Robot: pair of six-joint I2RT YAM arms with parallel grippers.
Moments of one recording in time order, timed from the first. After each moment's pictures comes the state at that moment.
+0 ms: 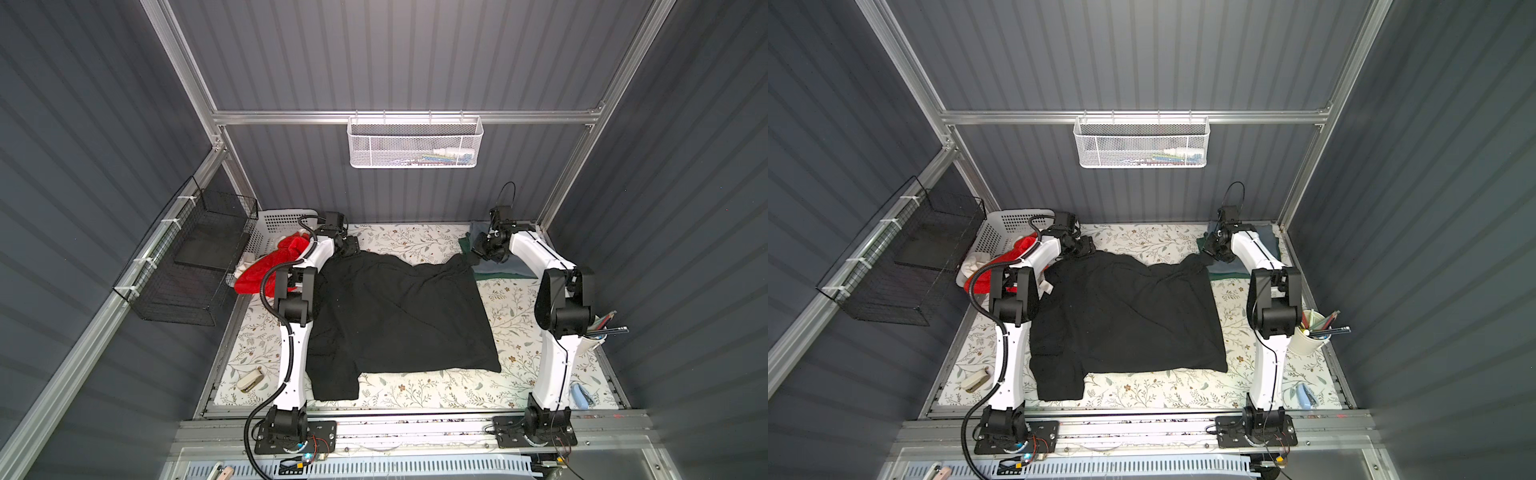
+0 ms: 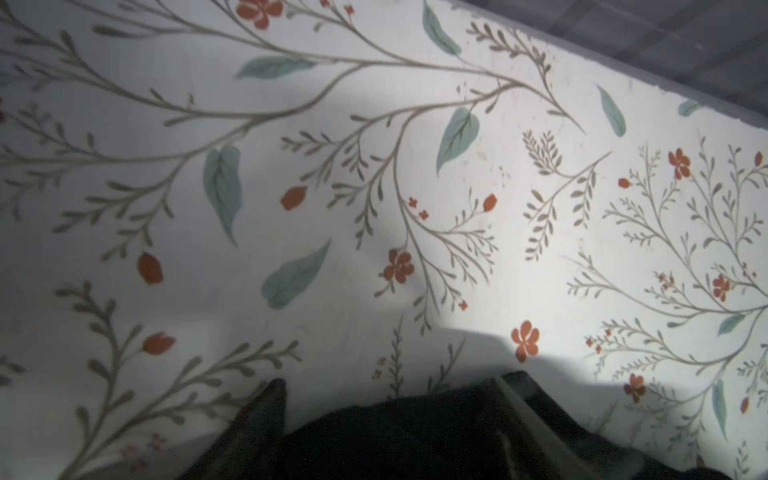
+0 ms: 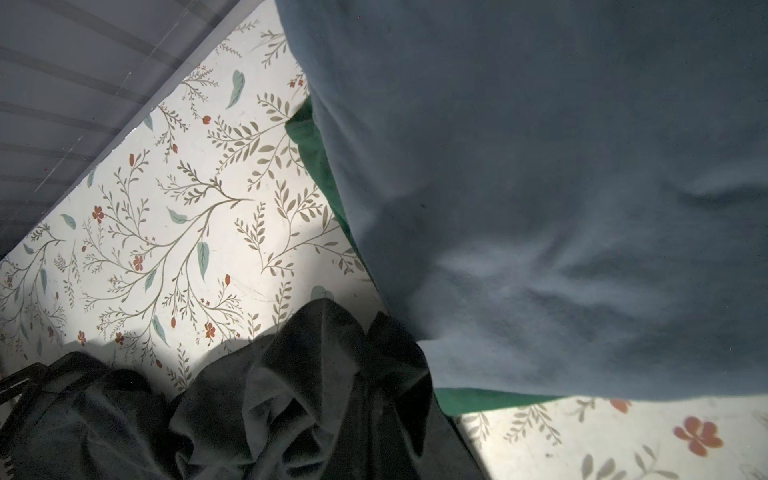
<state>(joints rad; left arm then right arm) -0.18 2.47 2.08 -0.60 0.10 -0.29 0.09 2.12 1.77 -0.69 -0.11 0.59</state>
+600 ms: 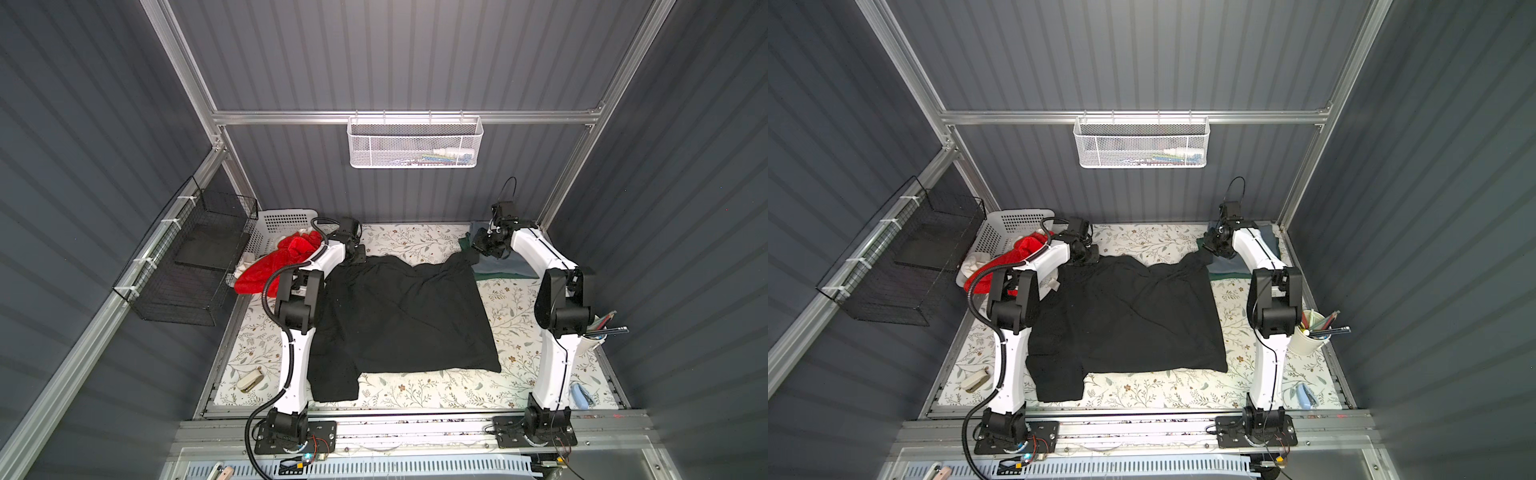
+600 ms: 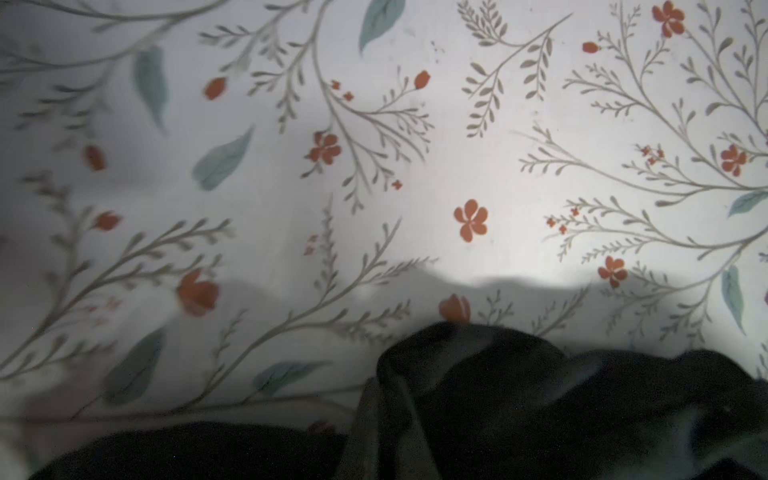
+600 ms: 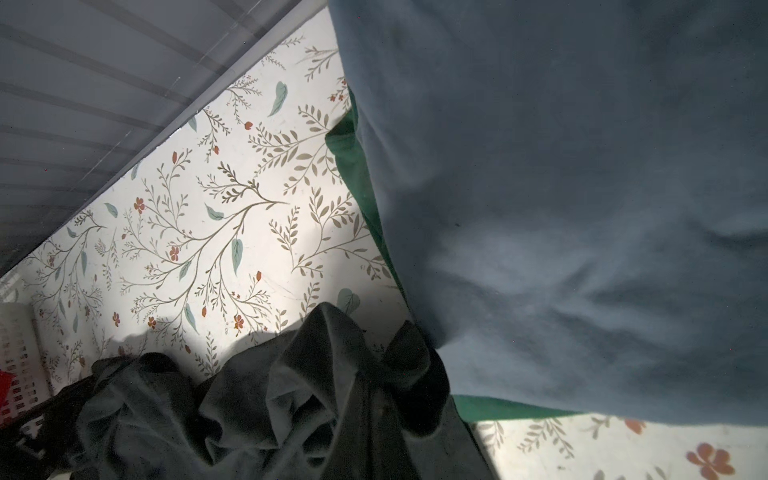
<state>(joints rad) -0.26 2.24 1.79 -0.54 -0.04 -0.26 0.08 2.13 1.82 -0.70 -0.15 0.55</state>
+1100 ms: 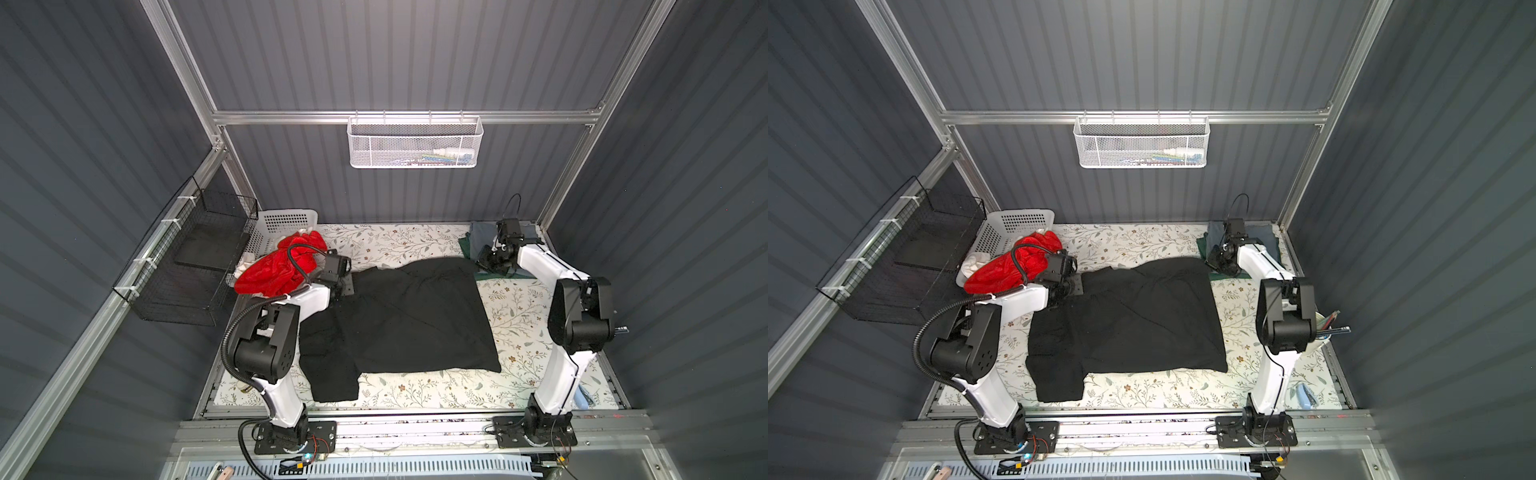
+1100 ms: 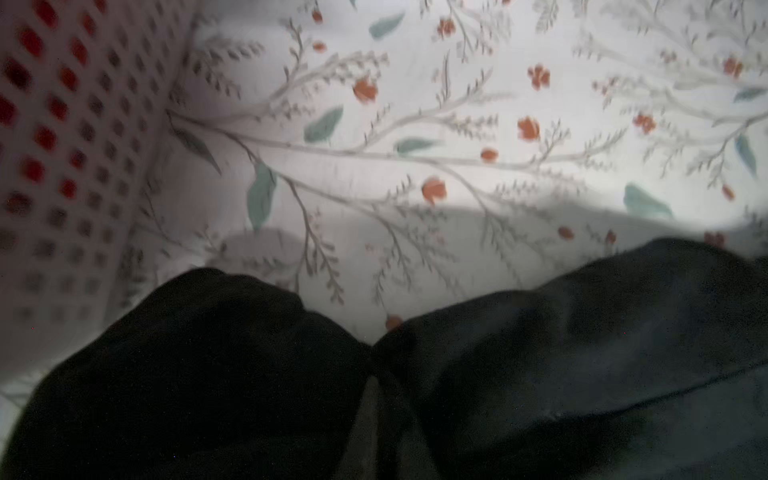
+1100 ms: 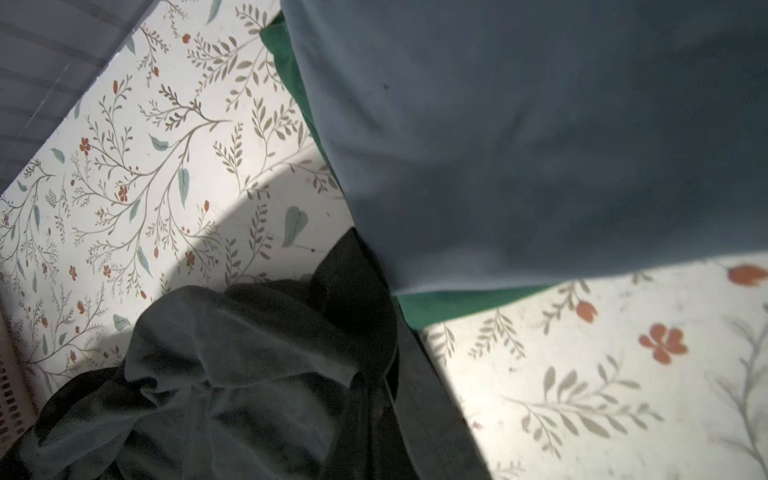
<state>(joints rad) -0.33 1.74 0.96 -0.10 -0.20 -0.33 0.07 1.88 1.40 -0.57 -0.17 0.57</state>
